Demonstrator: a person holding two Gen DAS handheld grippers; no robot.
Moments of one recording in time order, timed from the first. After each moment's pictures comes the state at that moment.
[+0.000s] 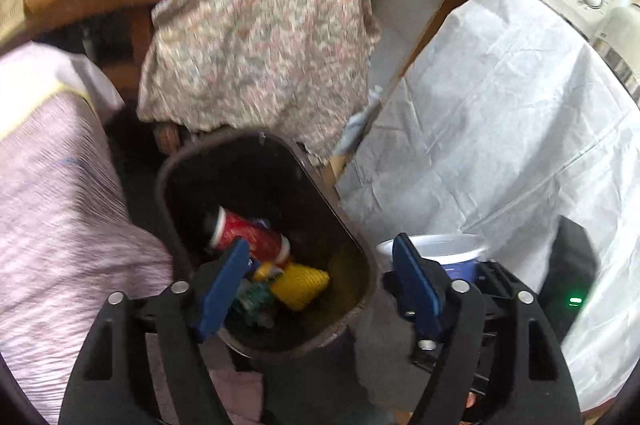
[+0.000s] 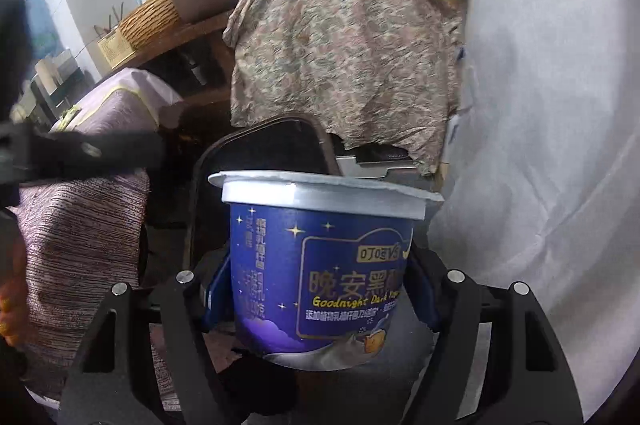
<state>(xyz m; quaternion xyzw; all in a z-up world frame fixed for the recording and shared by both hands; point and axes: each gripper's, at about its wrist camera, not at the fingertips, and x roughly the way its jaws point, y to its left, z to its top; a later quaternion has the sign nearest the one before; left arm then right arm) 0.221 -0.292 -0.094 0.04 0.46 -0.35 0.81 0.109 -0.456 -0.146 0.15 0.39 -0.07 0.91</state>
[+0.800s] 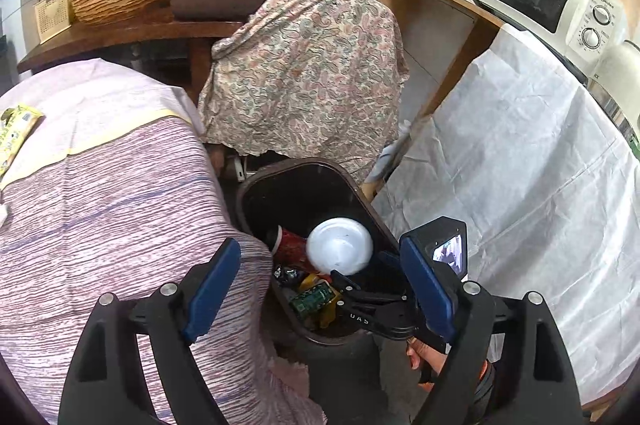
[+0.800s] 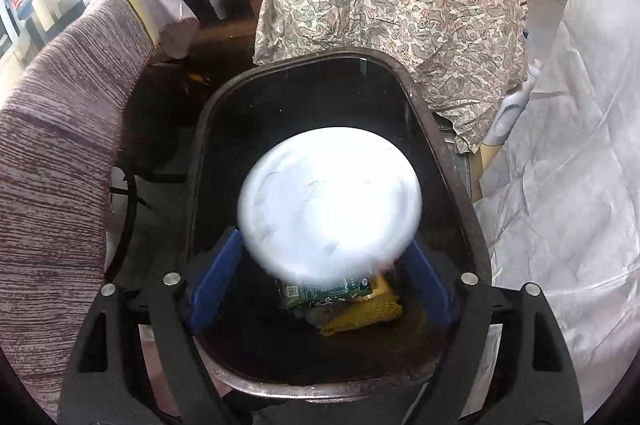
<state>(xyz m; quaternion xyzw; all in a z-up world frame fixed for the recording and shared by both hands) 0.225 -0.212 -0.049 0.02 0.44 -0.31 0.85 0.197 -0.393 -0.217 0.10 0.47 -0.03 0.87</state>
